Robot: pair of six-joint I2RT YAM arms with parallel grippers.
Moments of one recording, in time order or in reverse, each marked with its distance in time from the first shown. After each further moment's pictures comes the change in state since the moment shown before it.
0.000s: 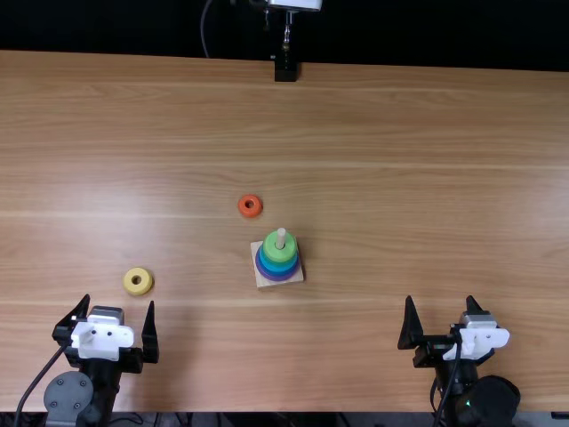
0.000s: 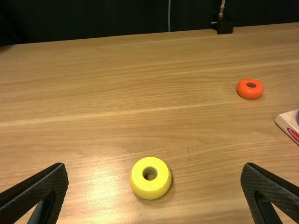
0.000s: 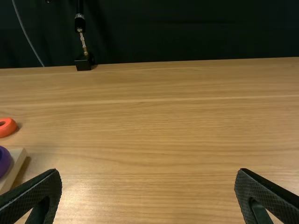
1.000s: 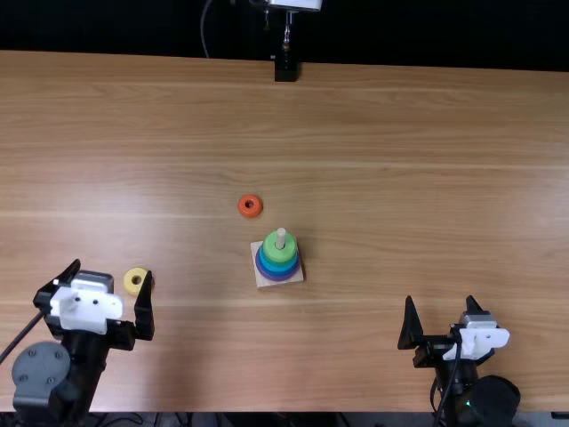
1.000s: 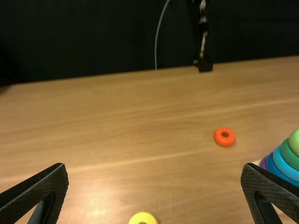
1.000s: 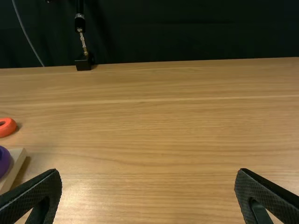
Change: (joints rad) left arm -0.007 0.436 0.437 0.014 0.045 -0.001; right arm 0.000 0.000 0.000 0.000 0.000 -0.001
